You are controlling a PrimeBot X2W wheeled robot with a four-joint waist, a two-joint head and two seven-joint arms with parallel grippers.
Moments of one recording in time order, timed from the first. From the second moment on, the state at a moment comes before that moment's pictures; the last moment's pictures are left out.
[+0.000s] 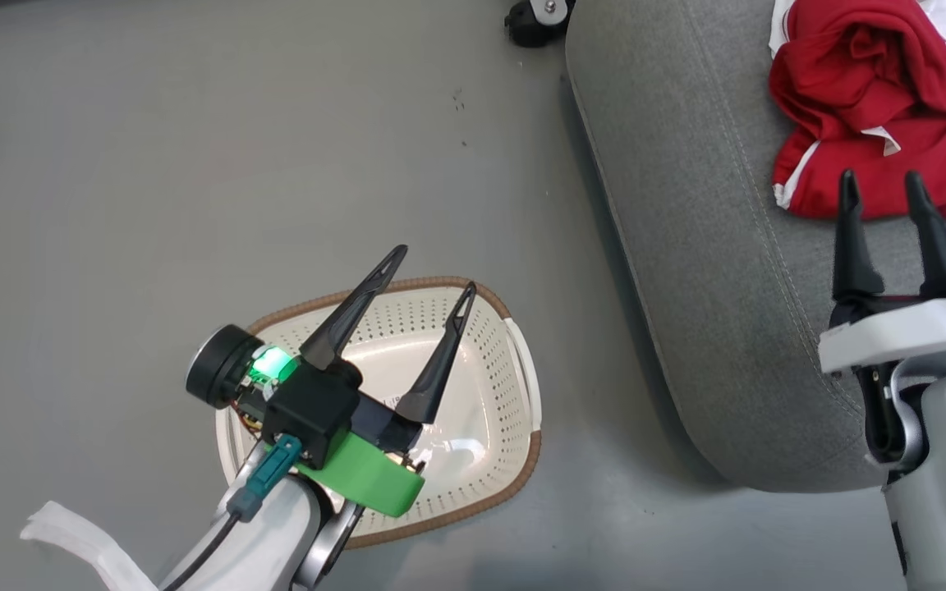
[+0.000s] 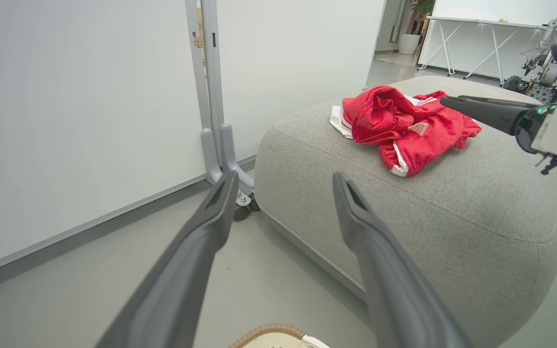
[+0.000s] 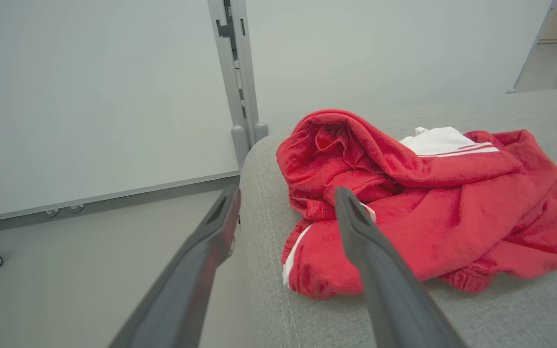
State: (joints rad) left arm -0.39 0.30 -0.68 0.02 -0.32 0.05 -0.24; right arm -0.37 -0.21 -0.05 0.30 0.31 0.13 -0.26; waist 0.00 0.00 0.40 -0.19
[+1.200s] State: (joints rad) left arm -0.01 0.18 -0.19 0.11 -0.28 0.01 -0.26; right arm 0.06 -0.07 0.01 -0.10 0.21 0.13 -0.07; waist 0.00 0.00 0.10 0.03
